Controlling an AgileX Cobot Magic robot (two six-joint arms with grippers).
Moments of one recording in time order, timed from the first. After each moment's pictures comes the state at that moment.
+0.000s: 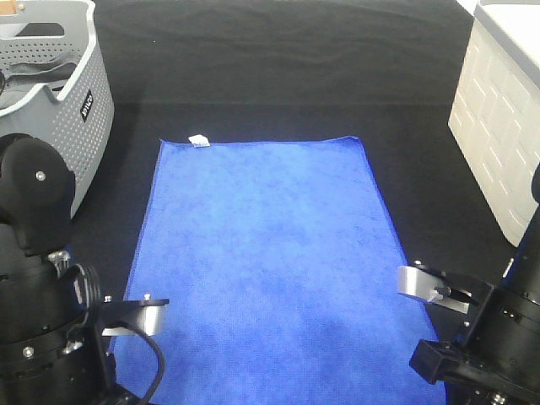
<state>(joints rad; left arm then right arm) -0.64 1.75 -0.75 -0.62 1.13 0.13 0.28 1.70 -0.56 0.60 1.07 -0.38</state>
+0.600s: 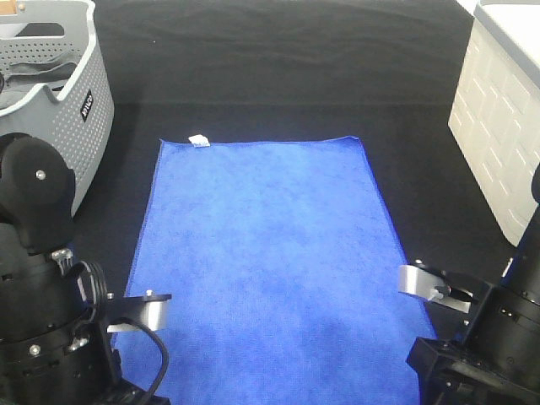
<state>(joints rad) -0.64 1.75 -0.75 -0.64 1.11 0.12 0.28 1.70 -0.56 0.60 1.06 -0.35</state>
